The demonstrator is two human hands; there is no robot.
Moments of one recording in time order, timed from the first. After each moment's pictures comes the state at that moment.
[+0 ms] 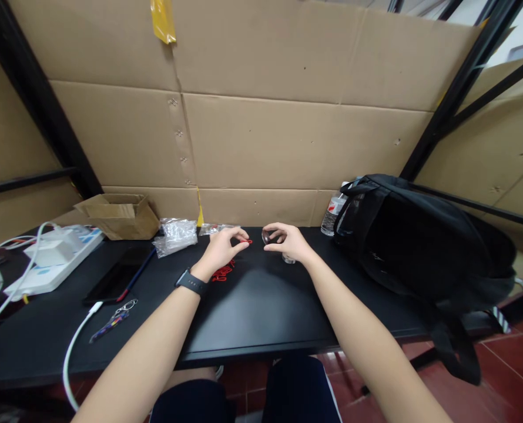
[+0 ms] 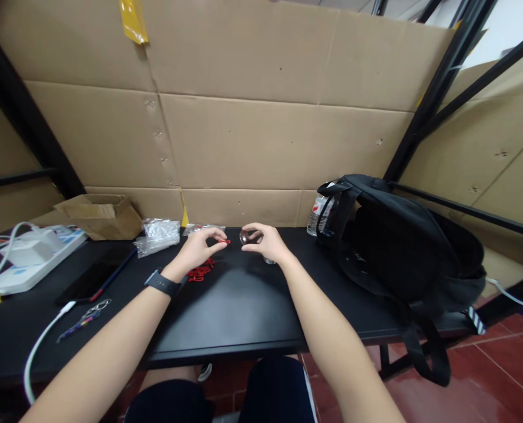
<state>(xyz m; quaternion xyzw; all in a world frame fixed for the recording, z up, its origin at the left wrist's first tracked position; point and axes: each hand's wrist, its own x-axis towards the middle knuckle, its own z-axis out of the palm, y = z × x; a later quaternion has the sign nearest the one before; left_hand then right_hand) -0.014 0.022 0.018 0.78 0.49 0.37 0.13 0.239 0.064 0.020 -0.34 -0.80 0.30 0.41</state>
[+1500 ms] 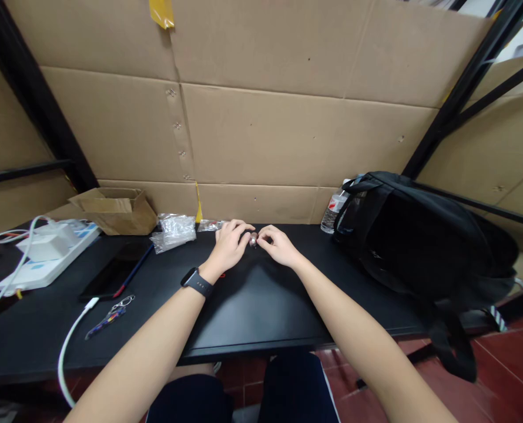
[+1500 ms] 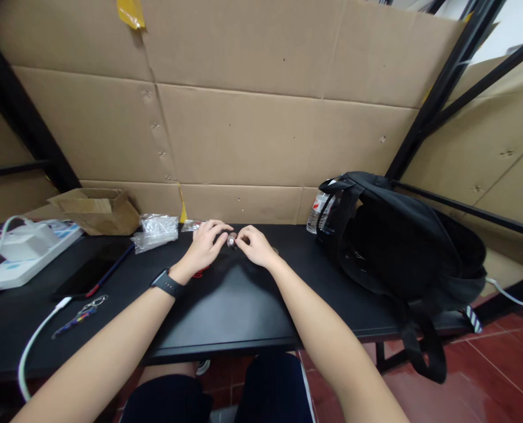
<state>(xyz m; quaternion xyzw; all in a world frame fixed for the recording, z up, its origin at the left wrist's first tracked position) 0.009 0.014 0.009 0.77 0.50 0.39 -0.01 0.207 0.058 0.002 -0.35 -0.83 0.21 0.39</state>
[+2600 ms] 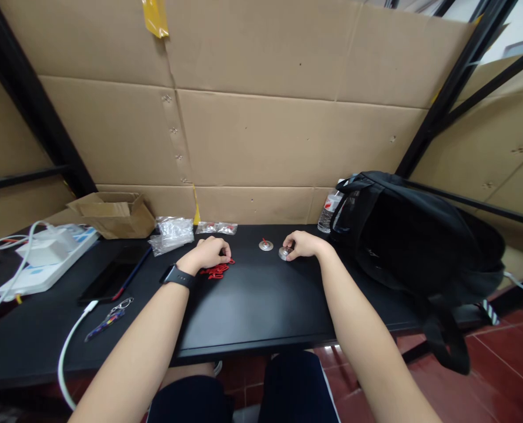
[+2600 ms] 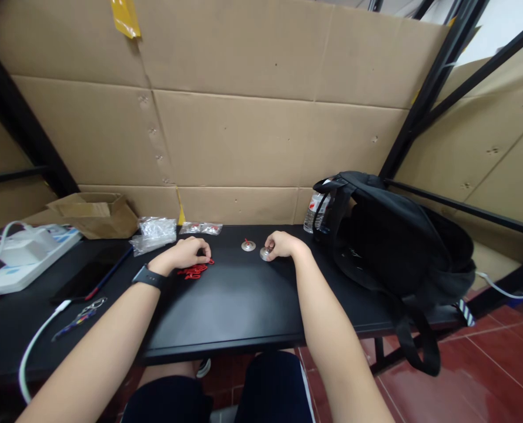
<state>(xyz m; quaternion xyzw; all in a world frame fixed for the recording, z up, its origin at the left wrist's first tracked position) -0.049 0.035 0.008 0.83 0.54 0.08 0.09 0.298 0.085 0.025 -0.52 -0.83 0.21 0.05</state>
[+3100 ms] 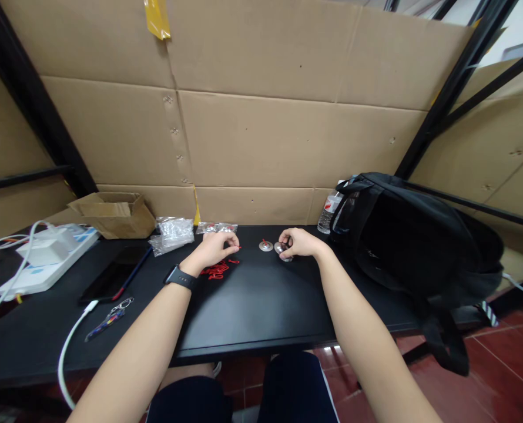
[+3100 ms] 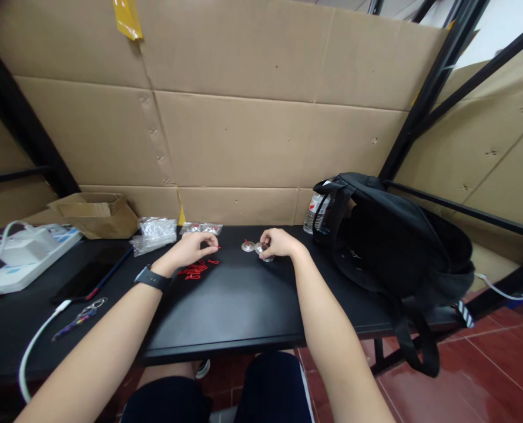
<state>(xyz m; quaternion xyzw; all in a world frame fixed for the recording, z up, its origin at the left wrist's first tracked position) -0.035 0.030 0.012 0.83 0.47 0.28 0.13 0.286 0.078 0.027 -0.48 -0.83 0.23 0.17</state>
